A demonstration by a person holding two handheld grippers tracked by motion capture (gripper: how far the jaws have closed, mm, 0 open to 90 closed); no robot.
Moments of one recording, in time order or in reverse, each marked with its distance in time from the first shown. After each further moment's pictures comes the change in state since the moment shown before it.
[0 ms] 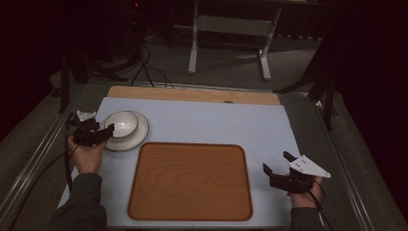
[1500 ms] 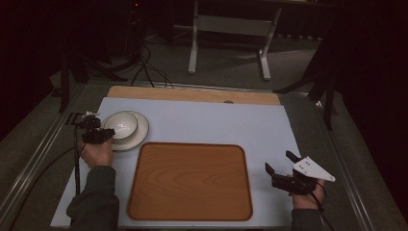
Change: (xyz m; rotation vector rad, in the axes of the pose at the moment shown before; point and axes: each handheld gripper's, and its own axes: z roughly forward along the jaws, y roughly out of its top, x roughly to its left) left arm 0.004 -0.007 0.045 0.214 0.042 -0.307; right arm 0.000 0.001 -0.008 -0.056 -0.016 -0.007
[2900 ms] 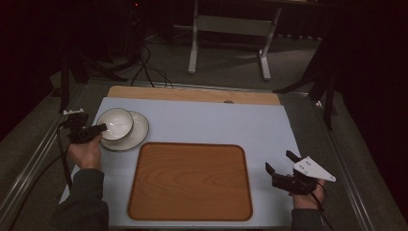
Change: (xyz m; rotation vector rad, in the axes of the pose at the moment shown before) left arm 0.015 0.007 -0.049 -0.105 -0.146 -0.048; right arm 0.000 0.000 0.000 -0.004 -0.001 0.003
